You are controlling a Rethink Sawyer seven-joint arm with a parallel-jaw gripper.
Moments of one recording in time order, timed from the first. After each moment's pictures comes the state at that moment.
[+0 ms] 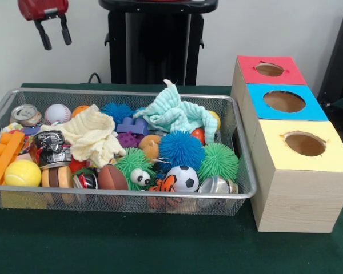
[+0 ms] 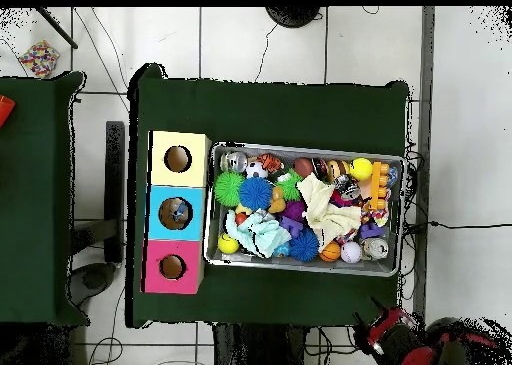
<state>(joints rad) -0.46 -0.57 -0.42 1.74 -1.92 -0.79 2.30</state>
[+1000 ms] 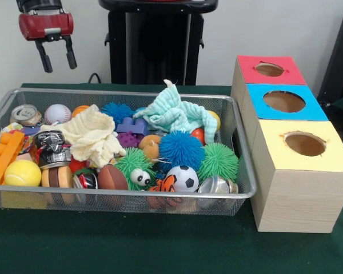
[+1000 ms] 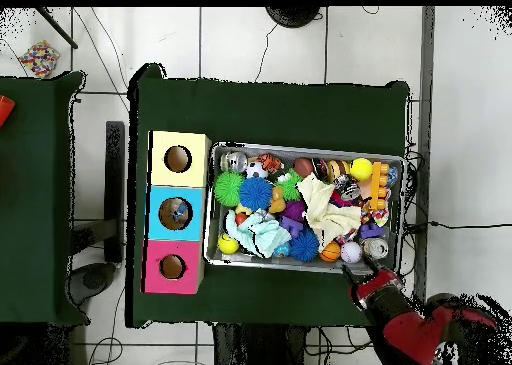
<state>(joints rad) -0.49 -0.57 -0.33 1.69 -1.68 -0.79 2.30</state>
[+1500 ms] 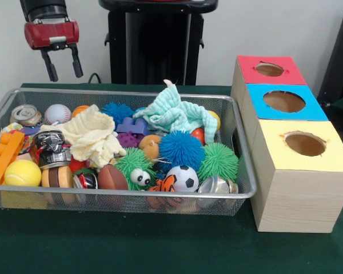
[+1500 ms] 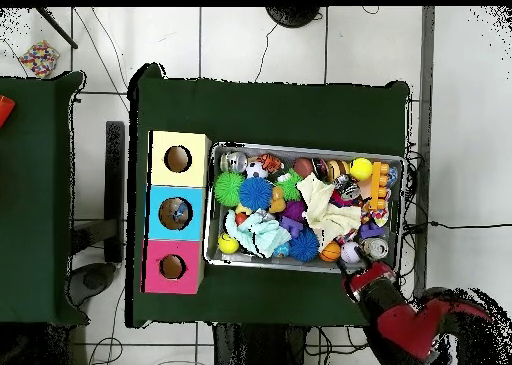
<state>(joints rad) -0.50 -0.55 -0.30 1.69 -1.63 -0.79 2.30</state>
